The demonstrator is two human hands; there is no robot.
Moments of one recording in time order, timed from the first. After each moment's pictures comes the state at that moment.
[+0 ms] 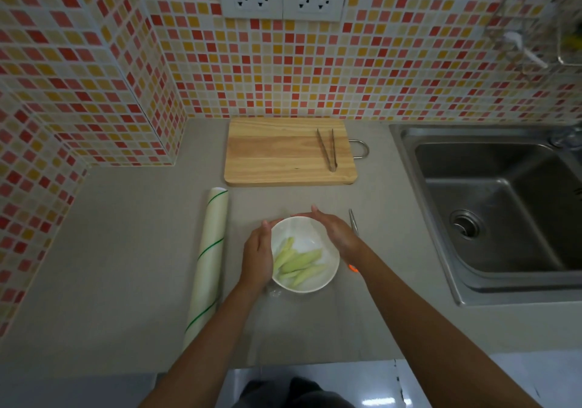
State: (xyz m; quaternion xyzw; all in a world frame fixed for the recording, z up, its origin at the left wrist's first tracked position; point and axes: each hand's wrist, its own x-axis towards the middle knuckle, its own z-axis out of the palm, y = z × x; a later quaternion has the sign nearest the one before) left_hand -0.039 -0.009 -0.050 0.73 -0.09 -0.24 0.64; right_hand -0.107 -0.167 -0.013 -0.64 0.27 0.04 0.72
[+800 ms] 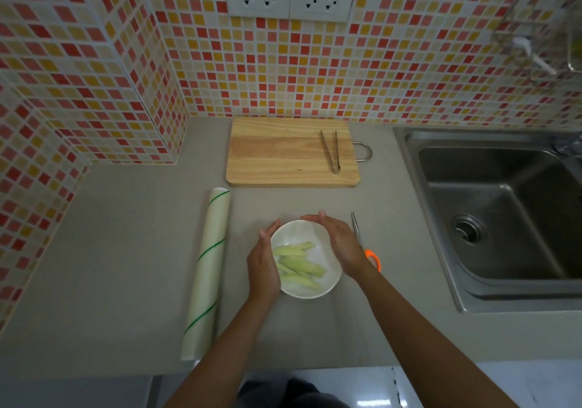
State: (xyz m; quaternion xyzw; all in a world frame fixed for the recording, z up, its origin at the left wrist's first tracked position) left_hand -0.061 -0.013 -0.043 0.67 0.01 -0.22 0.71; right_hand -0.112 -0.153 -0.010 -0.64 0.31 -0.07 0.70
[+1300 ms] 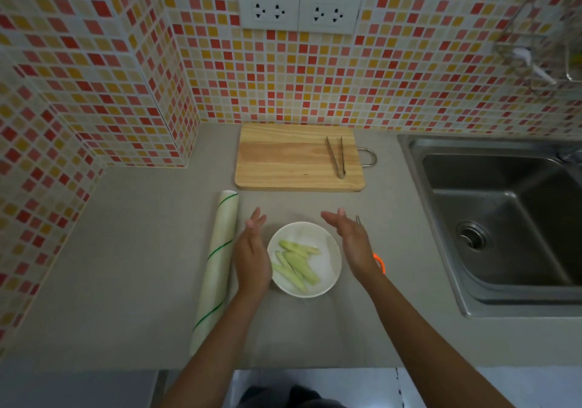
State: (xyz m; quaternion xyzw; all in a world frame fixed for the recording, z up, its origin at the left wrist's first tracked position) left_hand -0.037 0.004 -0.031 0.73 -0.04 -0.10 0.67; right_hand -0.121 -0.152 -0.005 -0.69 0.34 -0.13 0.63
